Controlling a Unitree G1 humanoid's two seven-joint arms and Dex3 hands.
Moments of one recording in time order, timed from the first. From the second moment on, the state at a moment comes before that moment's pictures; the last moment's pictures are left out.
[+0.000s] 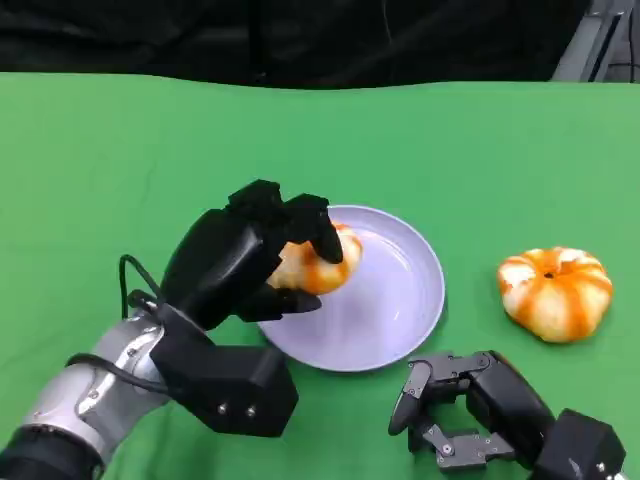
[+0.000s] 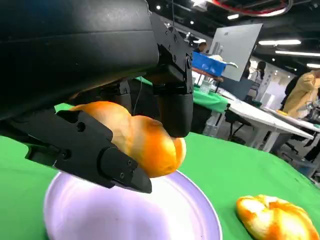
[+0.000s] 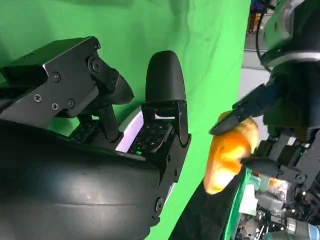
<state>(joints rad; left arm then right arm) -0.50 0.24 -0.38 0.64 0.66 -0.68 0.32 -0.26 0.00 0.13 0.97 -0.07 -0.99 0.36</state>
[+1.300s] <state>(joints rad) -0.68 0.11 -0.40 0.93 0.55 -0.68 0.05 -0.25 0.01 0.16 0.94 -0.11 -0.99 0.31</state>
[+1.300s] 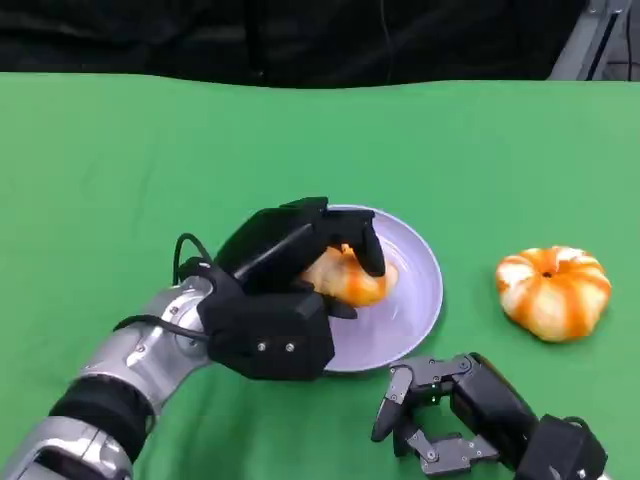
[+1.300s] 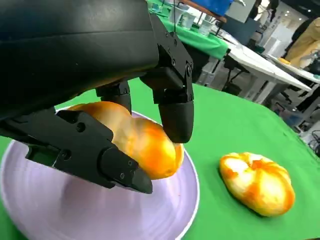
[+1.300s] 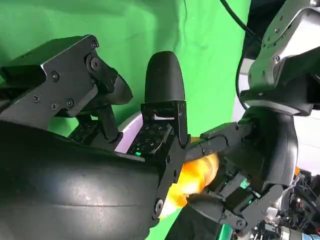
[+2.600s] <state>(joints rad) -0.72 0.12 -0.42 0.97 0.49 -0.63 -0.17 -0.25 0.02 0.17 0.95 -0.10 -0.98 0.33</state>
